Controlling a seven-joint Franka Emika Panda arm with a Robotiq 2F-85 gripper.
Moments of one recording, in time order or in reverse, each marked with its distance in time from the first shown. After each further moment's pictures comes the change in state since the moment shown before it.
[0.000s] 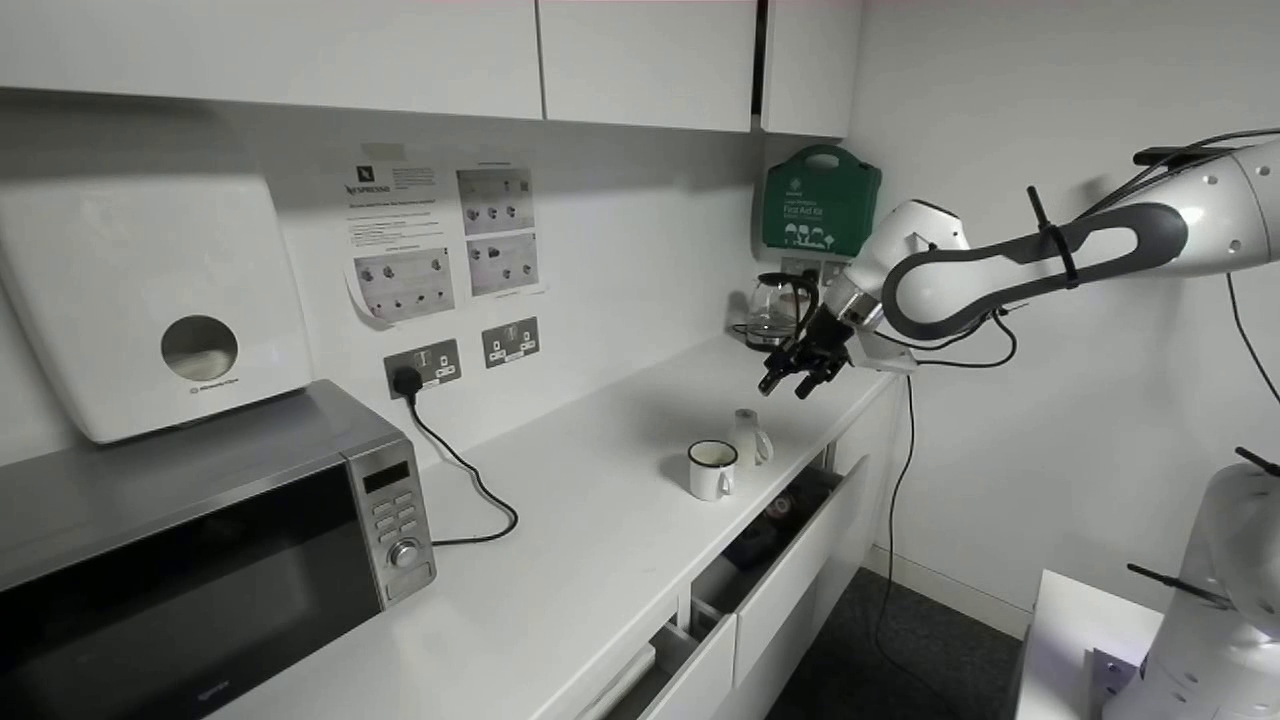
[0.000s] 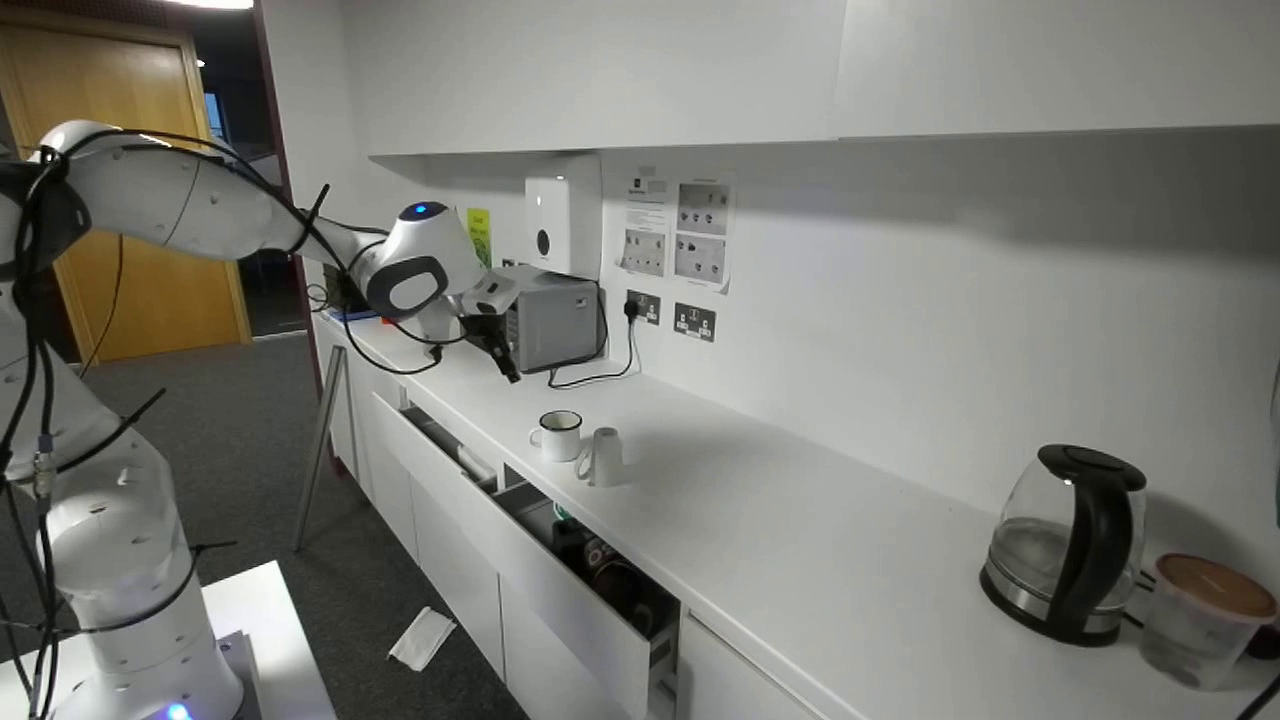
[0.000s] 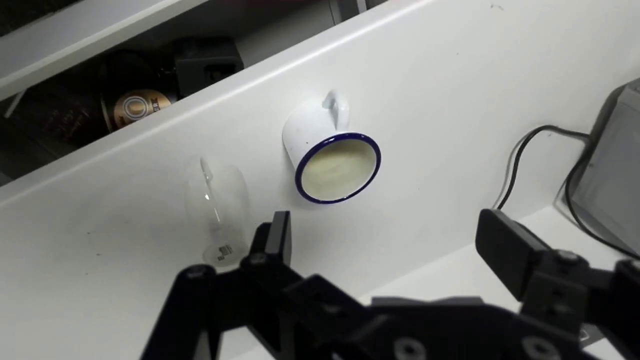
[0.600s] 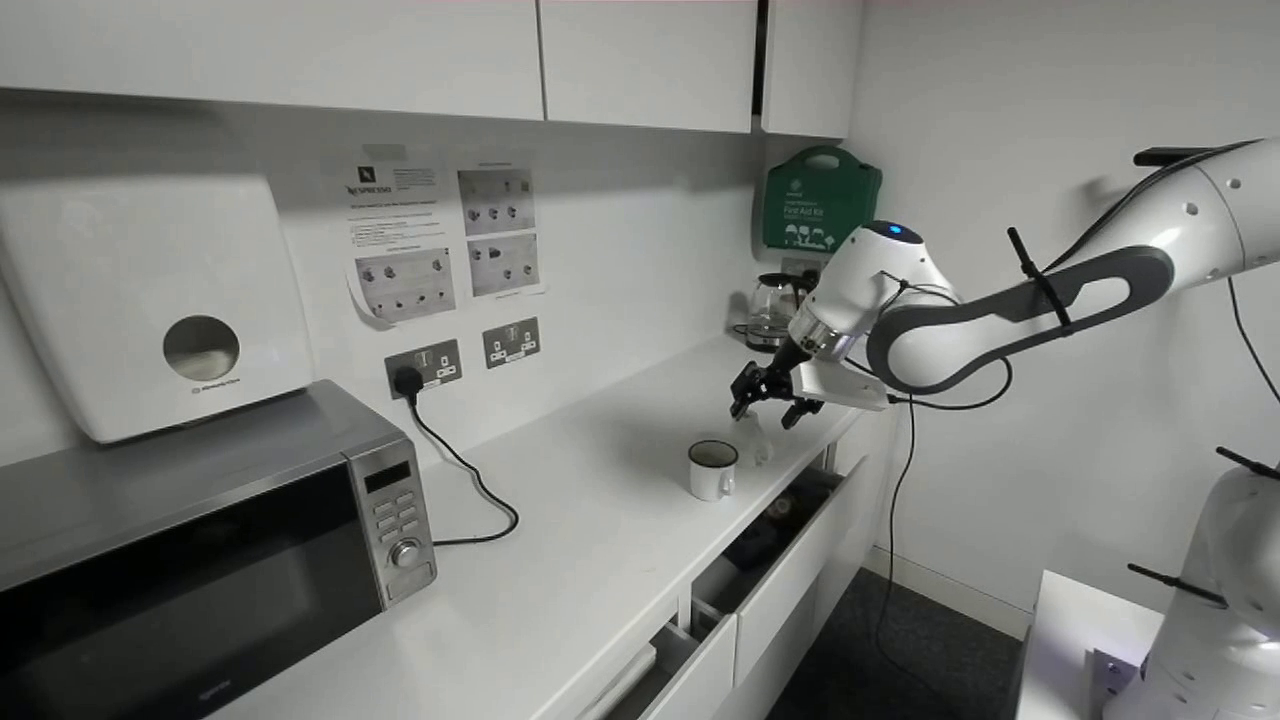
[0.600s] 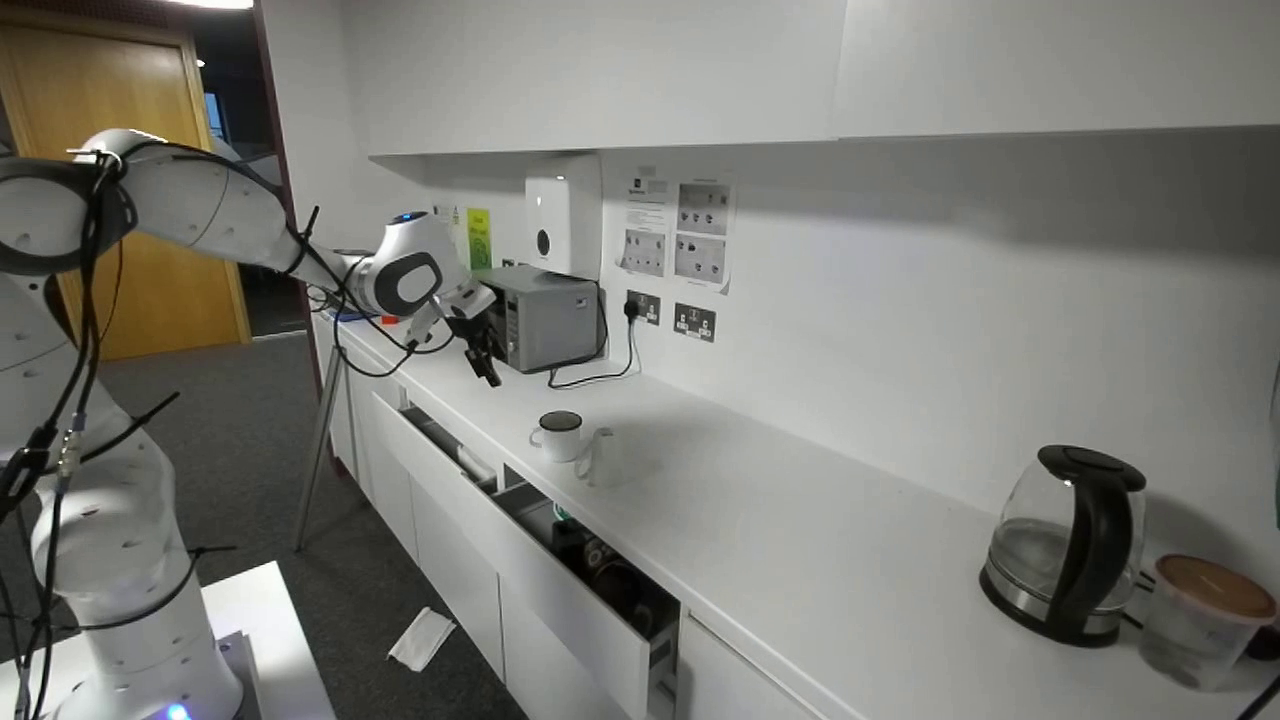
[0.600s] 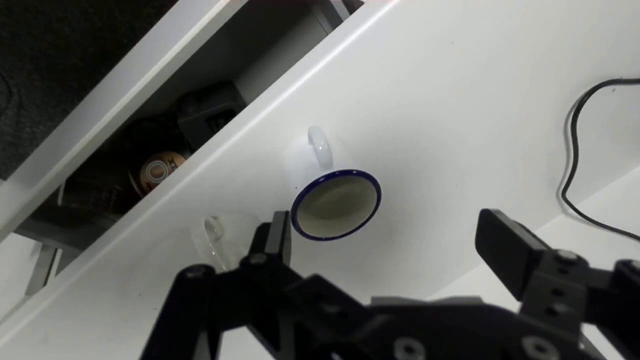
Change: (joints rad) arm -0.056 0.082 0.192 0.045 -0.294 0.001 0.649
